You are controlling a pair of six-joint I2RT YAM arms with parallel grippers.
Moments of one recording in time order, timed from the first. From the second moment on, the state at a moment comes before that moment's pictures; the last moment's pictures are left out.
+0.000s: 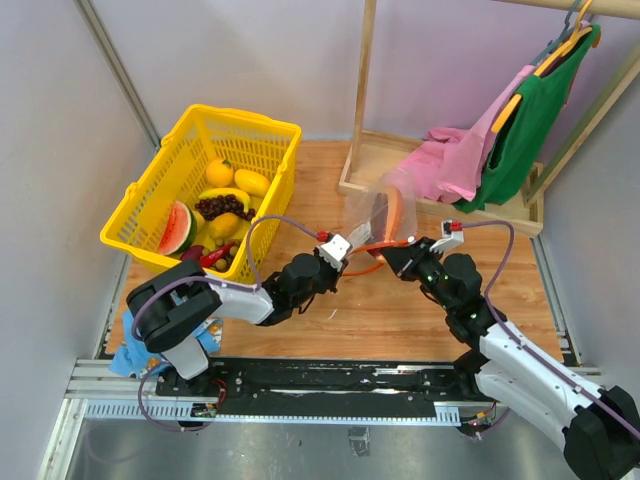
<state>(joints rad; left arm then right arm) -0.96 1.65 0.56 0.85 -0.22 -0.03 0.54 0.76 0.31 0.31 0.01 0.78</state>
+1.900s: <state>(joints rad) -1.05 1.32 0.85 0.18 -0.06 -0.64 0.55 1.16 0.51 0.38 -0.33 0.83</state>
